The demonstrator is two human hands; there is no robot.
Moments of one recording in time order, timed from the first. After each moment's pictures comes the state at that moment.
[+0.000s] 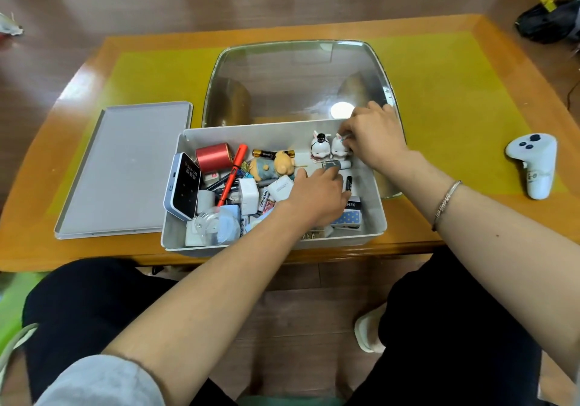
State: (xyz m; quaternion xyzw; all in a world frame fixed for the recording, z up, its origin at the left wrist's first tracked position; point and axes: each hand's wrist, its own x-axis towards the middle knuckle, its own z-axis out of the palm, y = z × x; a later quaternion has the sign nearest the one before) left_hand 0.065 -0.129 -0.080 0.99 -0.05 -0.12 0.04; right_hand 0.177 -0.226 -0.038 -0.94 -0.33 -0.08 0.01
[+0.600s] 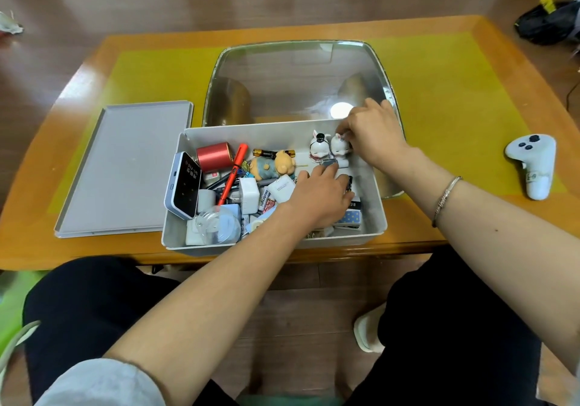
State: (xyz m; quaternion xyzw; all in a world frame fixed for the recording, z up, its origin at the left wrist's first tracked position) left_hand 0.063 -0.130 -0.080 0.99 -0.04 -0.10 0.08; right_hand 0.180 -0.224 -0.036 -0.94 -0.34 -0.08 0.01
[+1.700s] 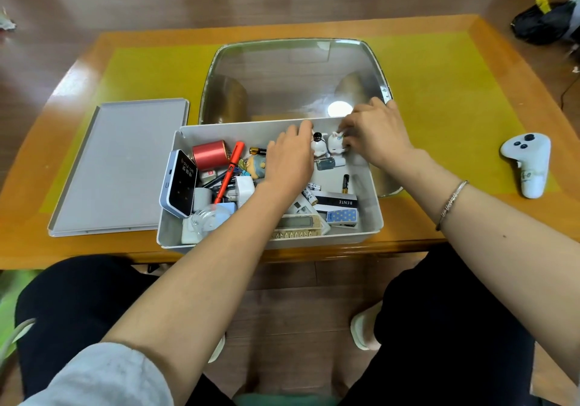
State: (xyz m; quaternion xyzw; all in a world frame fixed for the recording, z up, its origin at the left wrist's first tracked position) left_hand 0.088 -0.093 -0.069 0.98 0.09 0.12 0.13; right_hand 0.177 -0.234 -0.034 -0.94 -0.34 -0.09 0.02
